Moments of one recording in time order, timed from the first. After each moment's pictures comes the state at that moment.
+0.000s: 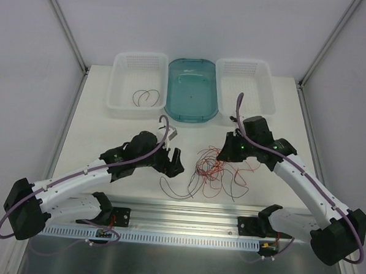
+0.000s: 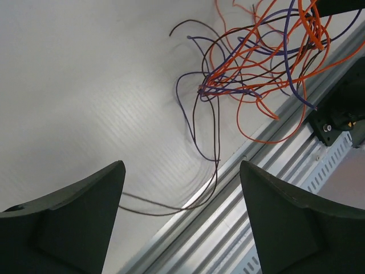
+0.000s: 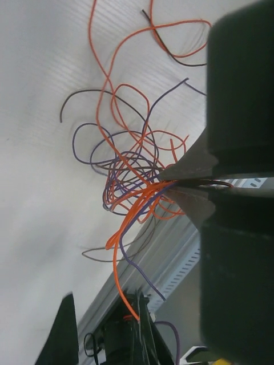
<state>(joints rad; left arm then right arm) -0.85 0.99 0.69 -0.33 0.11 -0.43 0.53 1.10 0.92 -0.71 -0.31 0.42</state>
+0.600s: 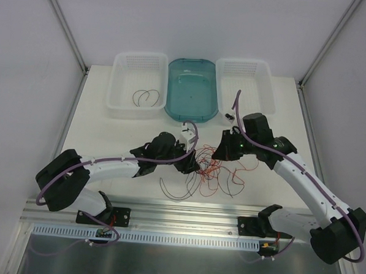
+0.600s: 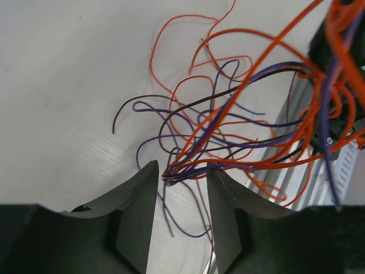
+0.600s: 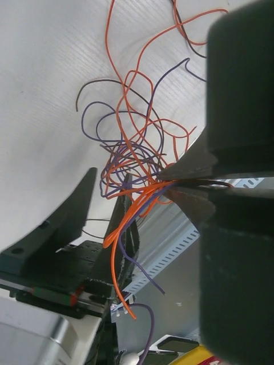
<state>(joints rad) -0.88 1.40 0.64 0.27 0.28 -0.31 0.54 1.10 0.97 -0.69 -0.45 0.35</state>
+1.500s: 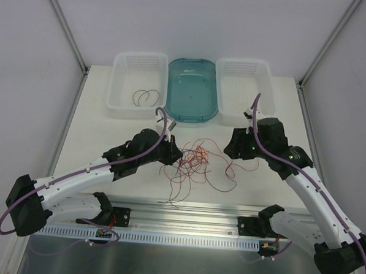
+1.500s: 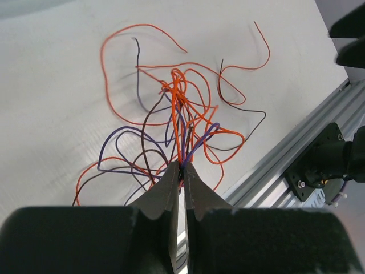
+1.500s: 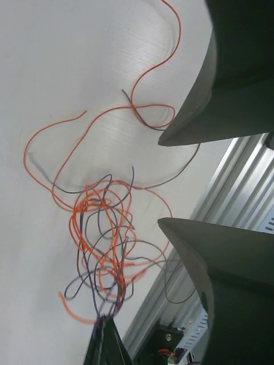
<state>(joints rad) -0.89 1.04 0.71 -0.12 -0.01 -0.51 0.47 0.97 0.97 -0.75 -0.15 0.32</state>
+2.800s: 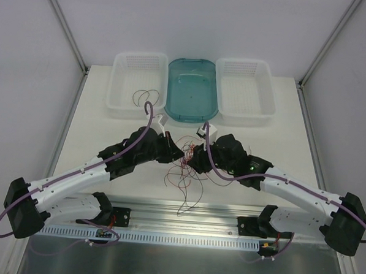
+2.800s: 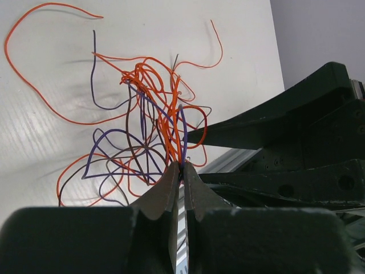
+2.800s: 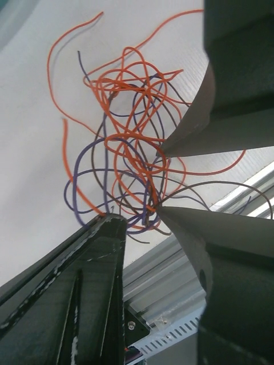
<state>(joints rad) -0.89 1.01 0.76 -0.23 -0.02 -0.86 0.96 1.10 0.75 -0.17 -0.08 0.28</state>
